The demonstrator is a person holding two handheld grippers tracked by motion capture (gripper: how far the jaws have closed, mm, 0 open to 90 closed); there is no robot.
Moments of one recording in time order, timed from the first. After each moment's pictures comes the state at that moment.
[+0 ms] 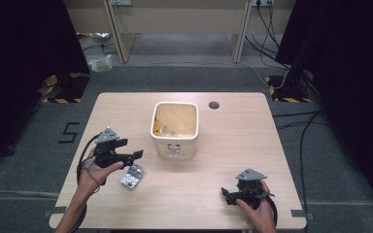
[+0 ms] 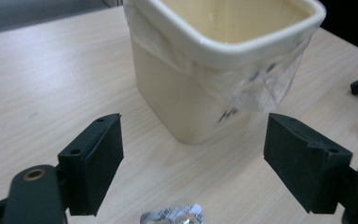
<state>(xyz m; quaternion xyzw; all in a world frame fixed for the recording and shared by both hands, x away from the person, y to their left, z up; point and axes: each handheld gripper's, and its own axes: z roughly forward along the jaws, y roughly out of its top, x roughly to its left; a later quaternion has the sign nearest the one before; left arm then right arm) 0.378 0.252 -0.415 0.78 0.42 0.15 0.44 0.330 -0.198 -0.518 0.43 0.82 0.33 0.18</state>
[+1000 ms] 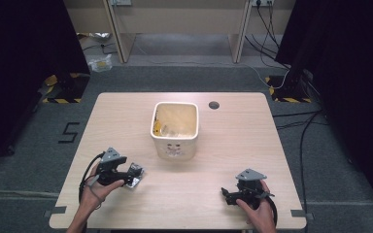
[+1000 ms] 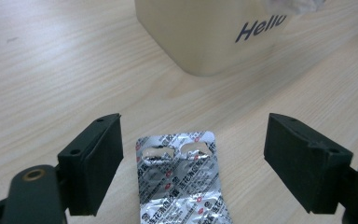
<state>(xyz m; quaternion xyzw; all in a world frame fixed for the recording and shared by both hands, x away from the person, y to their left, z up) 0.358 0.258 -0.476 0.79 0.43 0.15 0.40 0.330 -0.198 -0.518 0.43 0.82 0.33 0.18</state>
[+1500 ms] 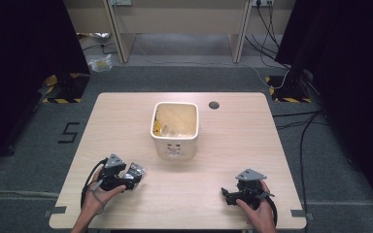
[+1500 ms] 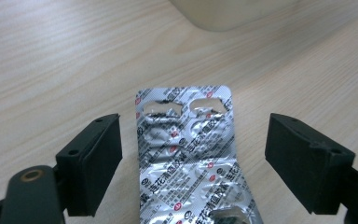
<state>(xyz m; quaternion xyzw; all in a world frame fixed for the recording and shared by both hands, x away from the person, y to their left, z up) 0.354 0.257 -0.502 0.80 0.45 0.14 0.36 0.329 -0.197 -0.518 0.43 0.82 0.33 0.18</state>
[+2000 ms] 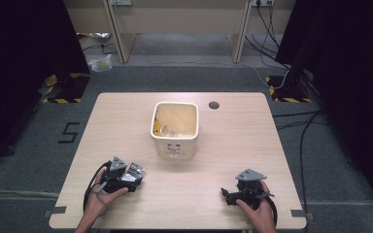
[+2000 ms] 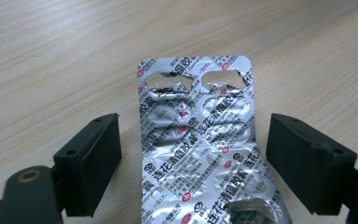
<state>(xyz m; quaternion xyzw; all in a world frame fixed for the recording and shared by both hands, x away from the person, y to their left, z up) 0.353 0.253 -0.515 0.81 0.45 0.16 0.33 0.329 -0.197 -0.518 0.43 0.82 0.33 0.18</state>
